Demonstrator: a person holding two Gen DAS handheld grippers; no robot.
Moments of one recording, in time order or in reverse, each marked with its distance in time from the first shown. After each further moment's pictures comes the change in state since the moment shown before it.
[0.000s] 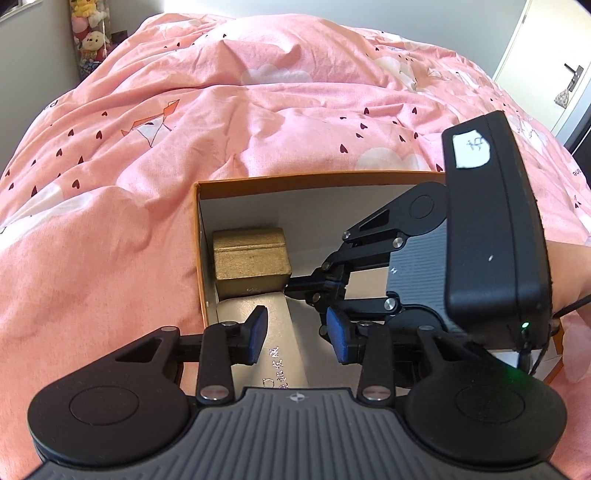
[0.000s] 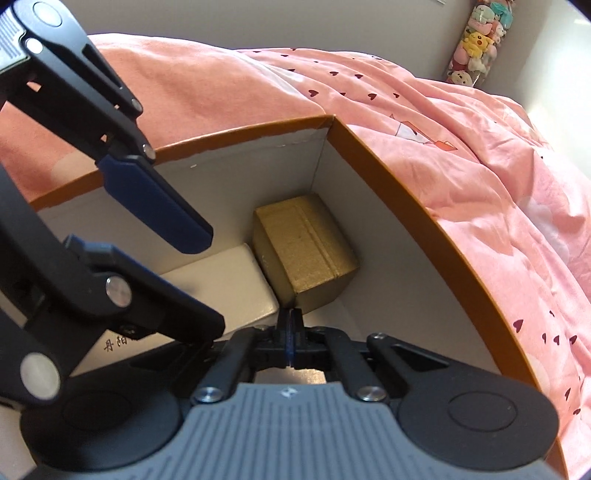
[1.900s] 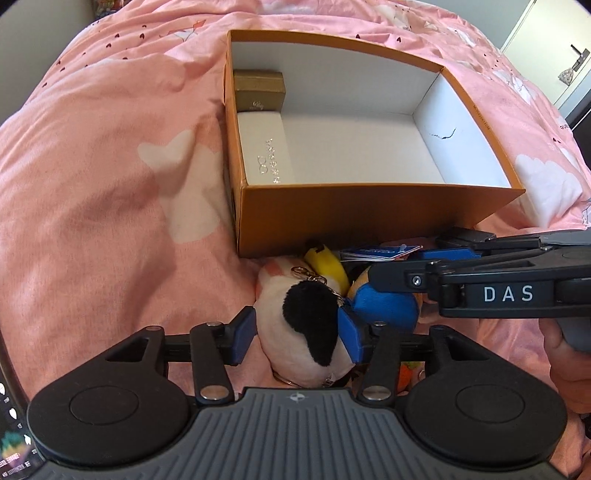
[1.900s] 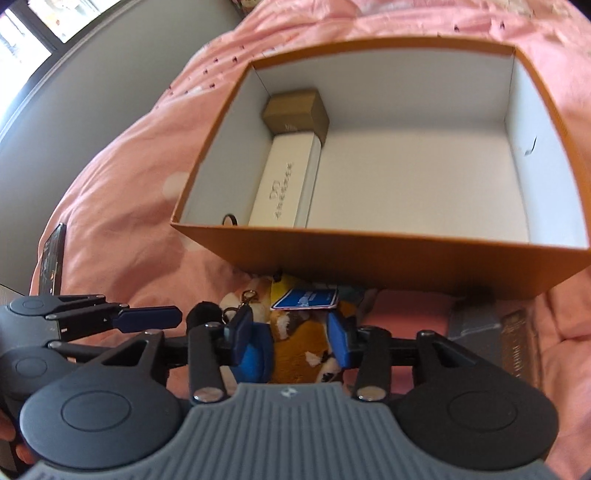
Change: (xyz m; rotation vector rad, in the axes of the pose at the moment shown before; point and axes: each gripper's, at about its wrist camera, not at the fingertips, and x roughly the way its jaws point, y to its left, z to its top) left arm -0.074 -0.015 -0.140 -0.064 0.148 -0.001; right arm -0.131 0.121 -0.083 0.986 0.059 0.044
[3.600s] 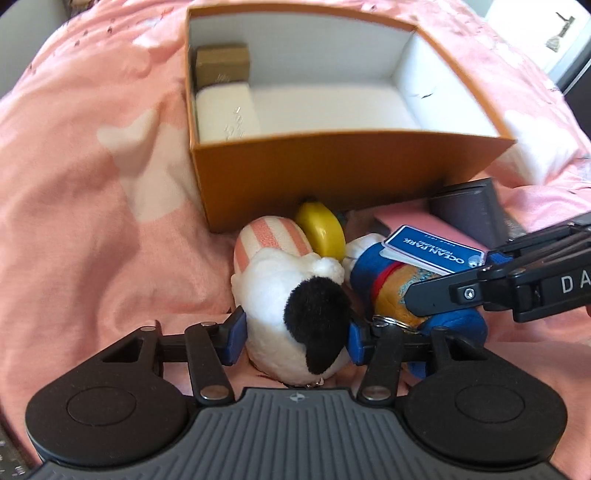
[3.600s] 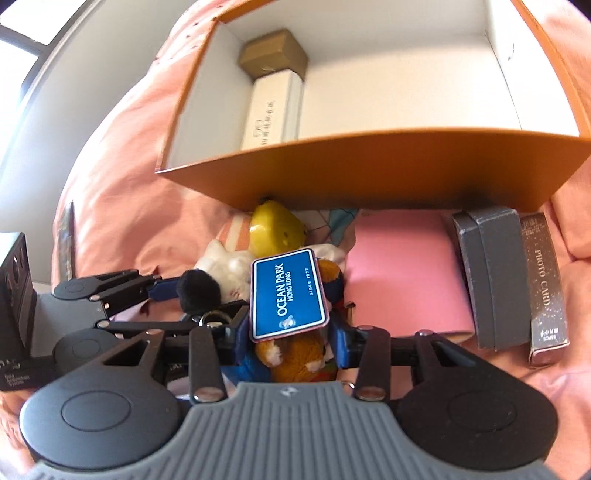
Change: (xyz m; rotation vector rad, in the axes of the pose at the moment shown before) left arm 0.011 -0.019 -0.012 0.095 0.040 -0.003; right arm -0.014 -0.034 -0.022 0.099 0.167 0.114
